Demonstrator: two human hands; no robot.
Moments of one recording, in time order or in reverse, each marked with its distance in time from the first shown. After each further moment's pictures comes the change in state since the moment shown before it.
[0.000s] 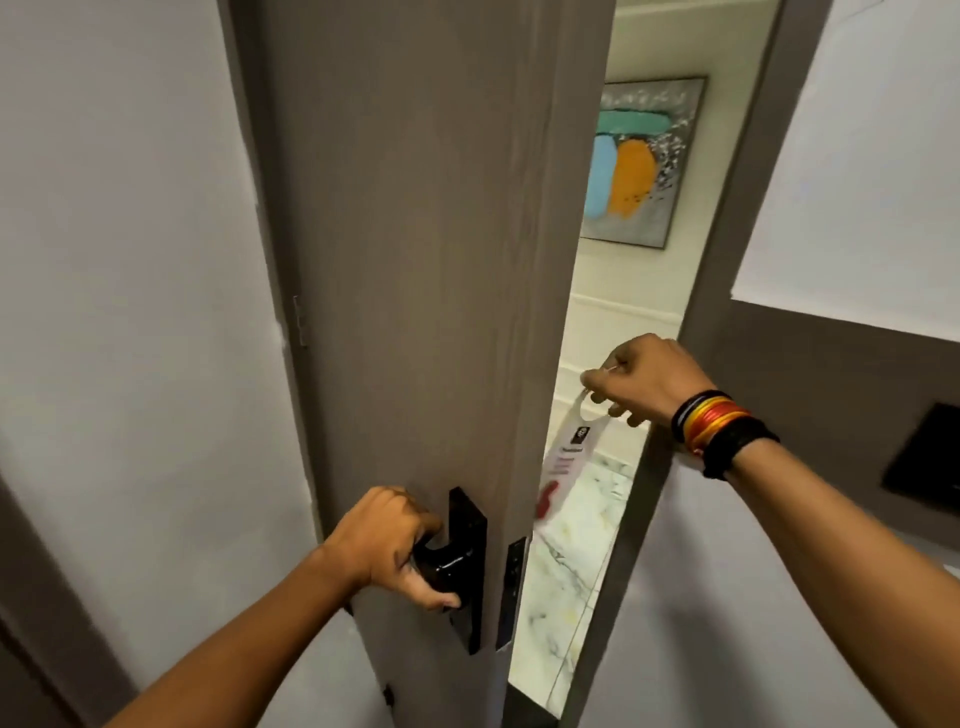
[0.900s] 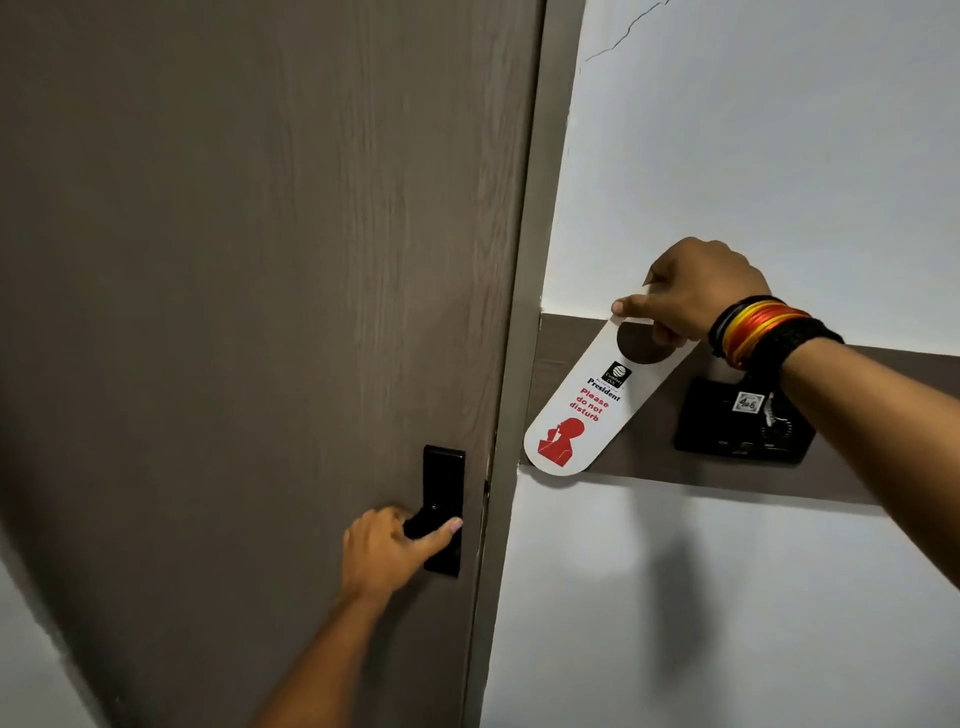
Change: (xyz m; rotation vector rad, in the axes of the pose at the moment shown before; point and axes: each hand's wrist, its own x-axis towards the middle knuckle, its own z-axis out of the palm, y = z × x) left_hand 0.164 0.070 0.105 -0.652 0.034 -0.572; right_hand -0.019 0.058 -0.162 -0.503 0.420 0.371
